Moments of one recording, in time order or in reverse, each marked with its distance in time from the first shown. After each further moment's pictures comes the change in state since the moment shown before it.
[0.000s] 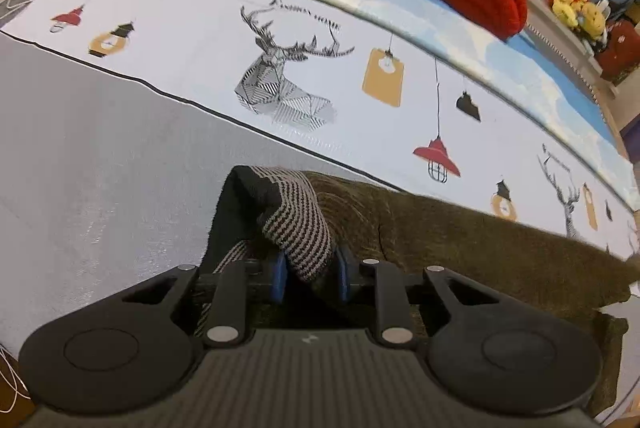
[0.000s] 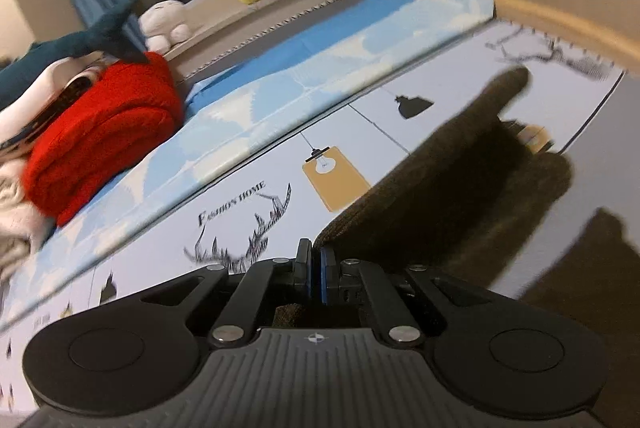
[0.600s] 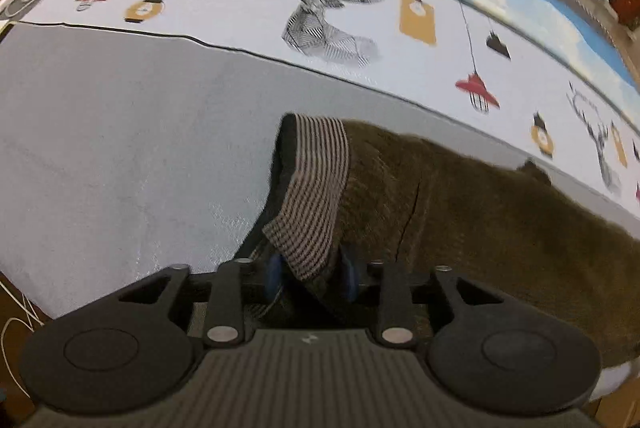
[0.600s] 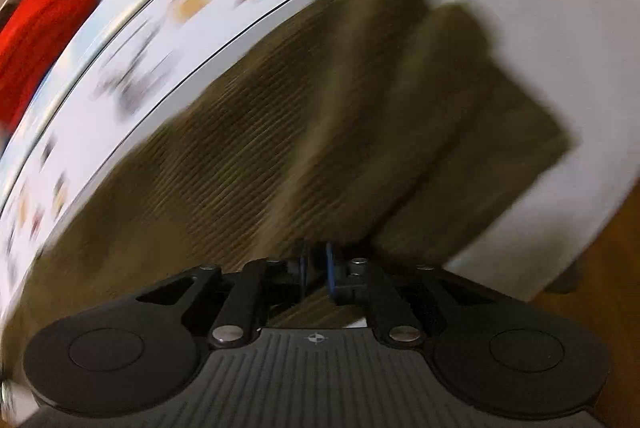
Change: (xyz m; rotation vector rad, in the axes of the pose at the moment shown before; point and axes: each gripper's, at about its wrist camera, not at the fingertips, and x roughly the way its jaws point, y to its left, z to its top) left arm -0.009 0.037 -0.029 0.083 0.119 0.096; right arm -0.106 -0.150 -0.087 0.163 0.401 -0.174
